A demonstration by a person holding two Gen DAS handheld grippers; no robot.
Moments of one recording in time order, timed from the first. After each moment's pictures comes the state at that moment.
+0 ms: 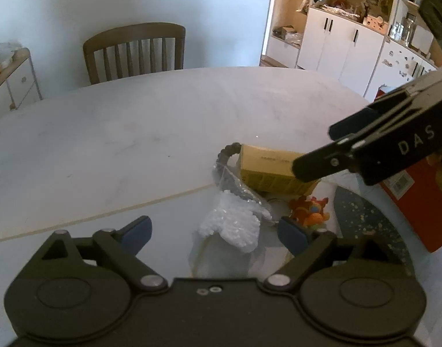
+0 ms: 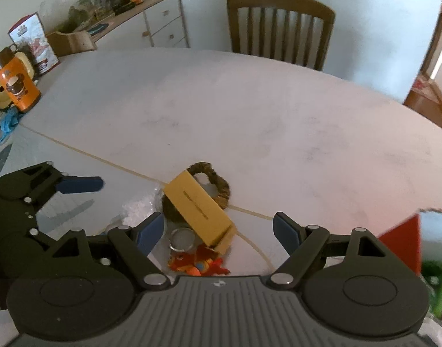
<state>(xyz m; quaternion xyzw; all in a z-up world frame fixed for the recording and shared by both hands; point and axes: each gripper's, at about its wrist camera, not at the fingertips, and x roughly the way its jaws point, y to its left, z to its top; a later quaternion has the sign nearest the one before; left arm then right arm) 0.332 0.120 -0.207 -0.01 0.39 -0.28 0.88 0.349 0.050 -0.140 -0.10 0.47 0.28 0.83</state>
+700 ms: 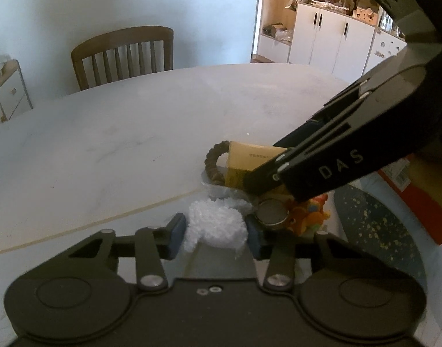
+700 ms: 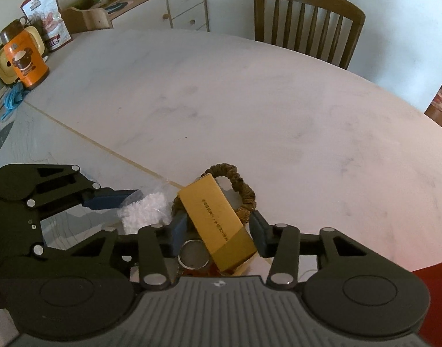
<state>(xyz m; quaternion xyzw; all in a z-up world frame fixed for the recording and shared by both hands) 0.331 0.104 -0.215 0.01 0.37 -0.29 0.88 0.360 0.080 -0.160 -0.14 0.48 0.31 0.81</state>
